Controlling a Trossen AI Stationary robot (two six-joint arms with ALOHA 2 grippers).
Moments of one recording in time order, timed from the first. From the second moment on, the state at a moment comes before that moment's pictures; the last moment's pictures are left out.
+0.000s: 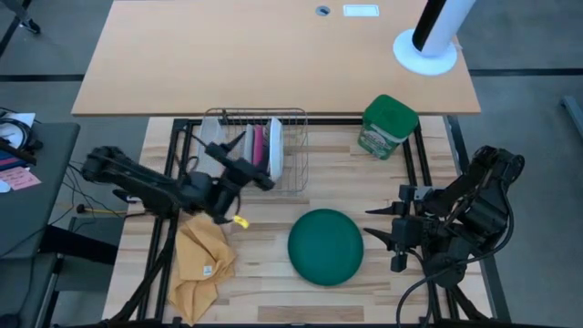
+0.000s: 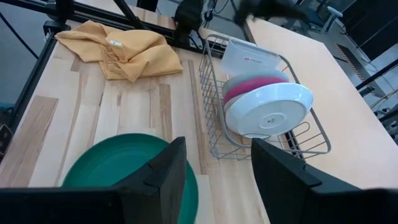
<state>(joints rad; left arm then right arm) -0.30 1.40 1.08 0.80 -1.45 0.95 0.86 1.43 1.73 -1.28 0.97 0.47</state>
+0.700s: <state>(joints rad) -0.40 1.15 1.08 -0.22 -0.90 0.02 0.83 1.43 1.67 -1.26 0.96 0.58</state>
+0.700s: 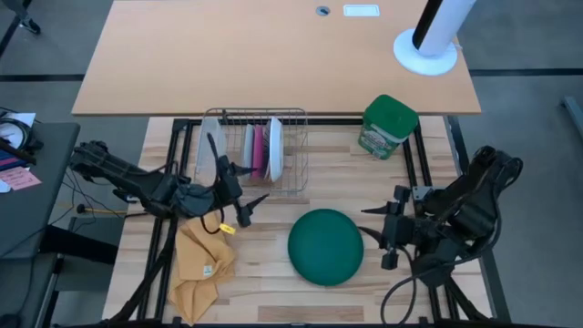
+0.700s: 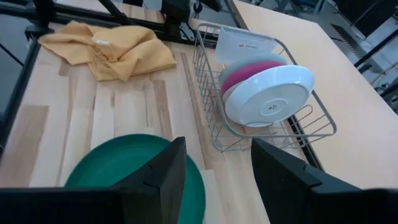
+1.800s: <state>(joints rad) -0.44 1.28 1.08 -0.12 -0.52 -0.34 0.70 1.43 1.14 -1.10 0.57 1.52</state>
